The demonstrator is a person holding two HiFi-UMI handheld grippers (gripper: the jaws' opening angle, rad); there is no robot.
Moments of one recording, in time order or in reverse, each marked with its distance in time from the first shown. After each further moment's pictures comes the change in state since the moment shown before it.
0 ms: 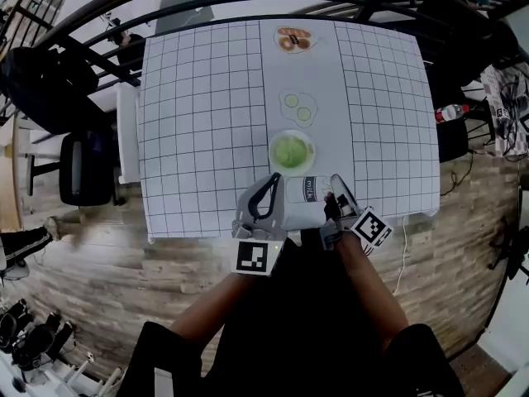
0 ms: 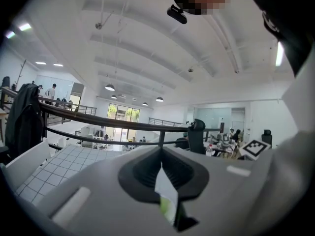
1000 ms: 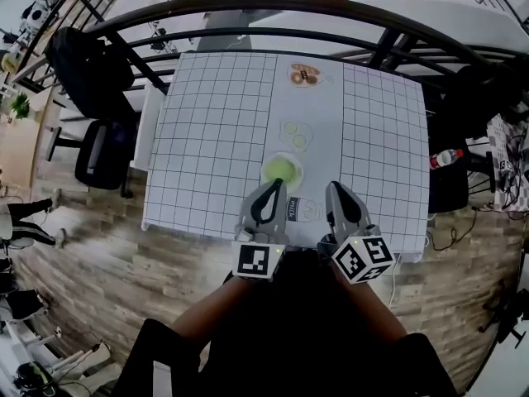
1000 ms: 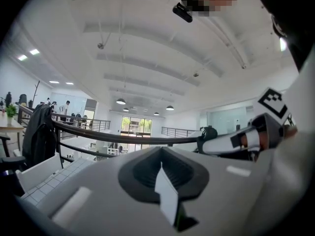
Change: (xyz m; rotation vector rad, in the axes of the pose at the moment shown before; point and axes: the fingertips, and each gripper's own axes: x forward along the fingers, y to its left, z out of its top) left arm 0.007 -0.079 0.061 0.043 -0.112 0.182; right arm -0.059 0.144 0.094 -0.697 0.006 0.154
